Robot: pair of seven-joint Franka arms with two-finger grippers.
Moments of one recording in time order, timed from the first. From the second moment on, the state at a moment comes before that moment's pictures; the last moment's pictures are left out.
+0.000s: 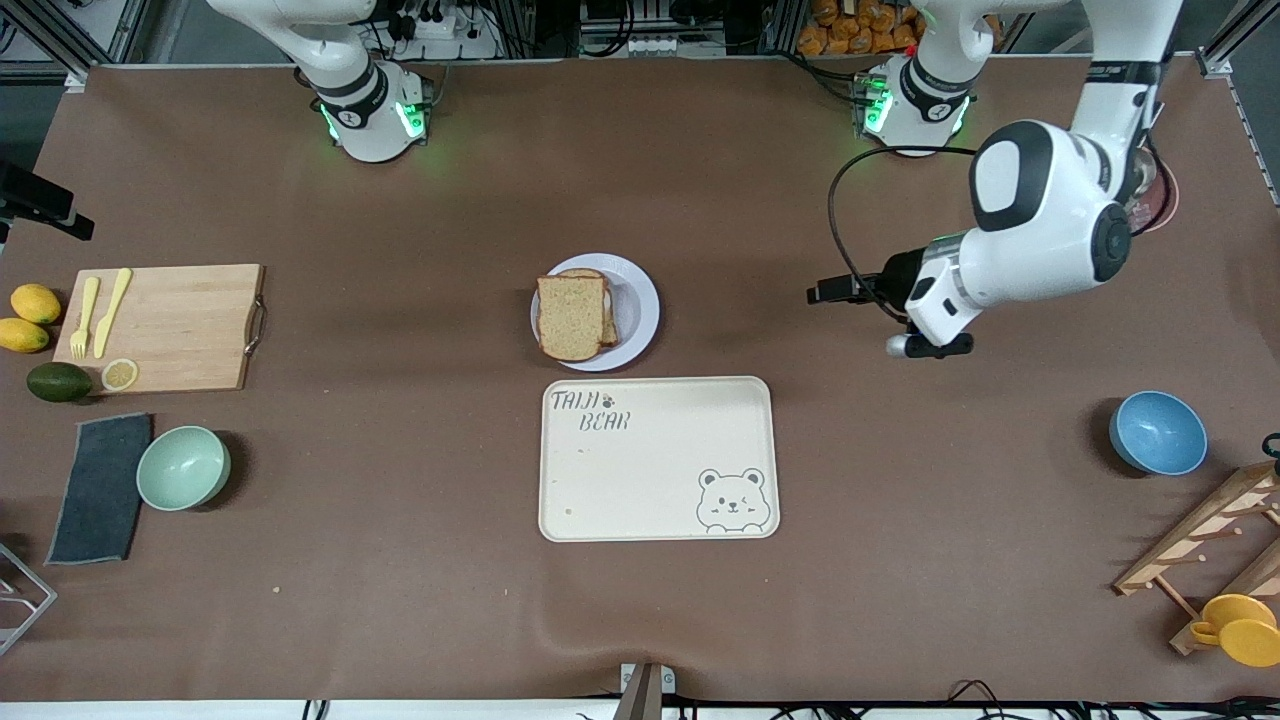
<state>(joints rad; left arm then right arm) 0.02 0.12 -0.32 -2.13 -0.67 2.05 -0.05 -0.05 -0.01 -0.11 -1.50 0.07 1.41 -0.14</state>
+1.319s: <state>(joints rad) -0.14 0.48 -0.33 -2.22 -1.65 2.17 0.86 -0.03 -0.02 -0.06 -1.51 0.03 1.39 -0.02</state>
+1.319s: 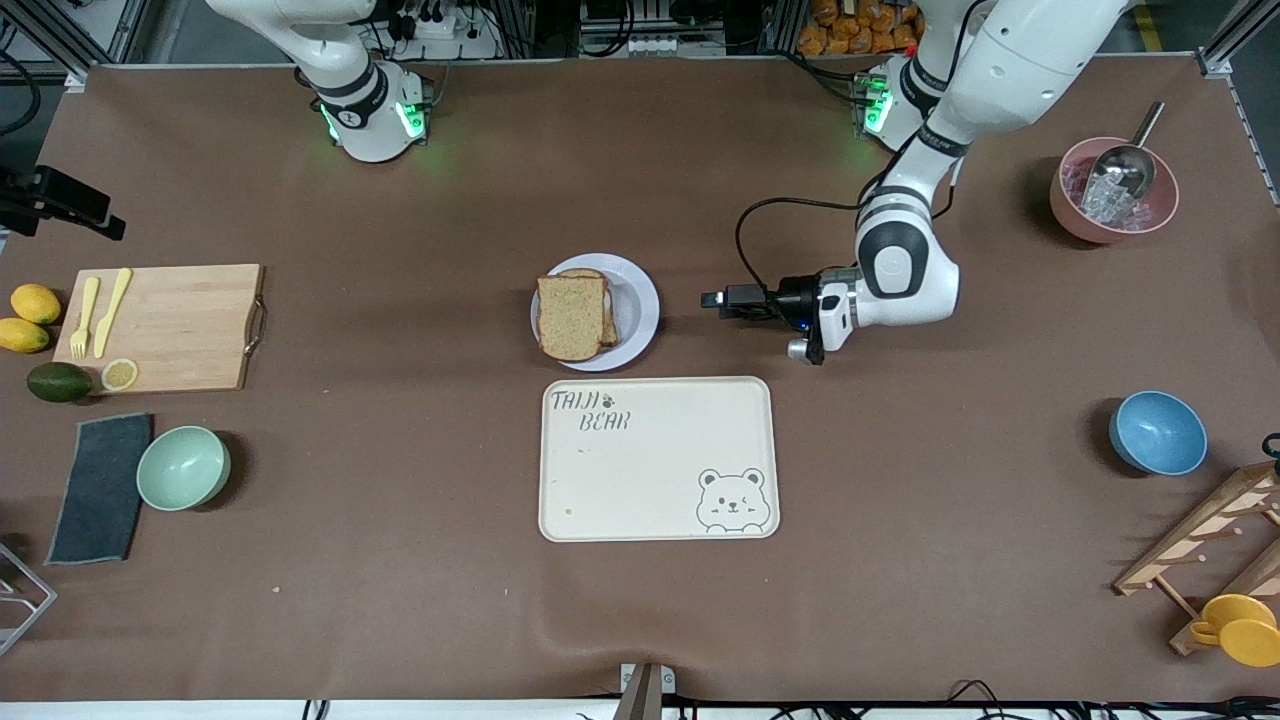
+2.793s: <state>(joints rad) -0.26 0.69 -0.33 -2.13 -1.70 2.20 1.13 -0.03 -0.02 -0.06 -1.50 0.03 1.42 -0.01</state>
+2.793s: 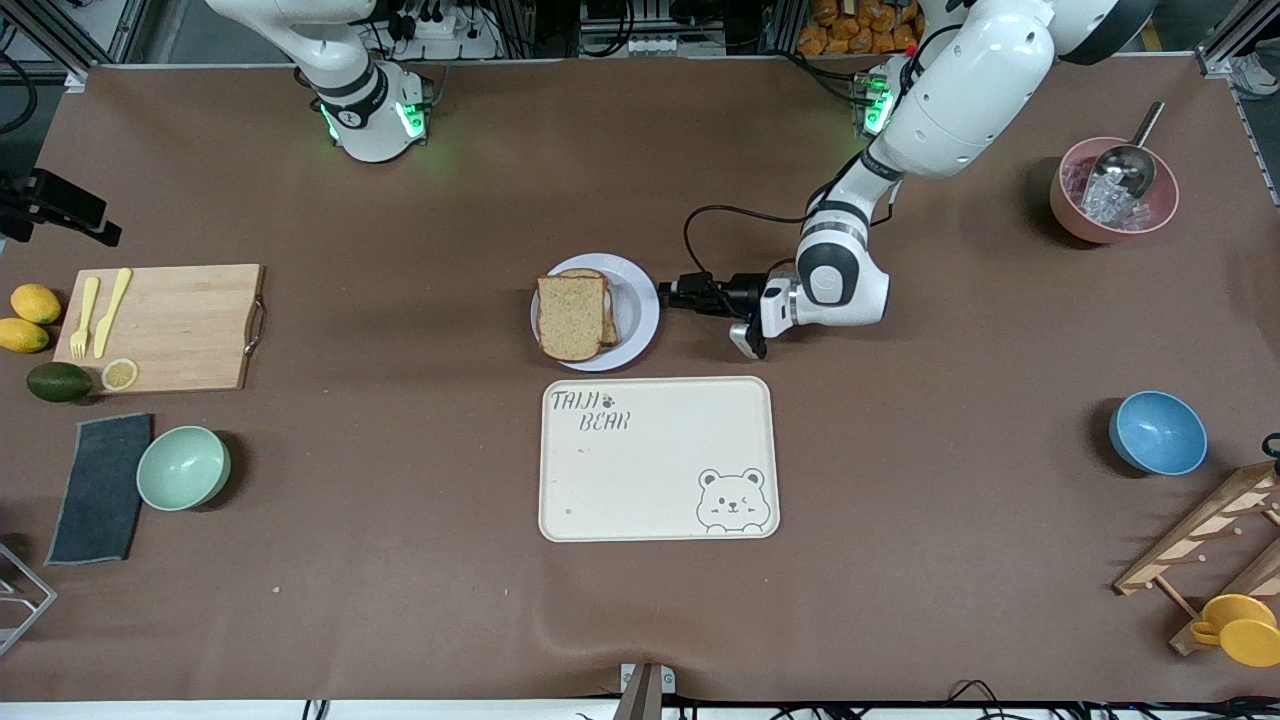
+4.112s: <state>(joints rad) -0.31 0.72 -0.33 -2.09 -1.77 2.21 1.26 -0.02 -0.02 -0.06 -1.50 0.03 1.42 -0.01</state>
